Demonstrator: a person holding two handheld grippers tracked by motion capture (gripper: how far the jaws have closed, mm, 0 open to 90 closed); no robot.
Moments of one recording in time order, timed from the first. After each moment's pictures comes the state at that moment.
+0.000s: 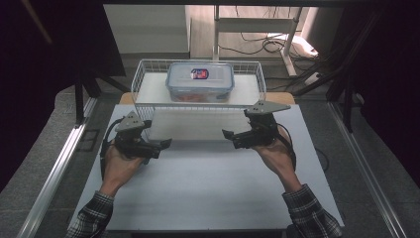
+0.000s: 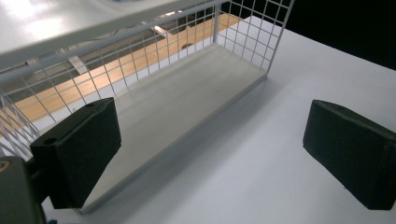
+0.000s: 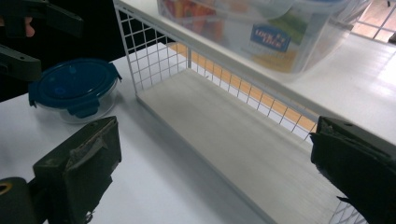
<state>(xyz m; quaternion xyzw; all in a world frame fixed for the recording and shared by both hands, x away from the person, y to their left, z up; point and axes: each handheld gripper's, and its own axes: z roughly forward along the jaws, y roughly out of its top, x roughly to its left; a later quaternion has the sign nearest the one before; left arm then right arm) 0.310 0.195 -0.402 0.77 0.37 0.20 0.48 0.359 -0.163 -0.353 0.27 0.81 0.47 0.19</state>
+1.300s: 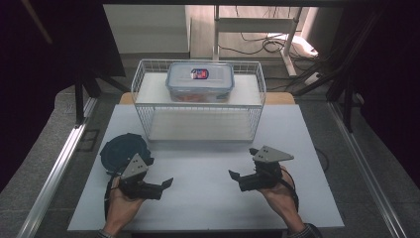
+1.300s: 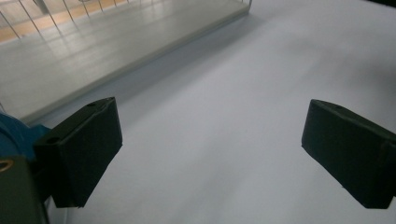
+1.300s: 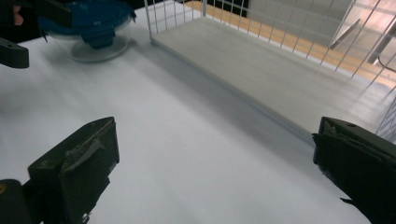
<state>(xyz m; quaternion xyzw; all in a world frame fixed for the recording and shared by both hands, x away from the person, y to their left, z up) 0.246 0.183 -0.487 0.79 0.37 0.18 0.46 0.295 -0.193 -0.445 0.28 0.82 0.47 0.19</state>
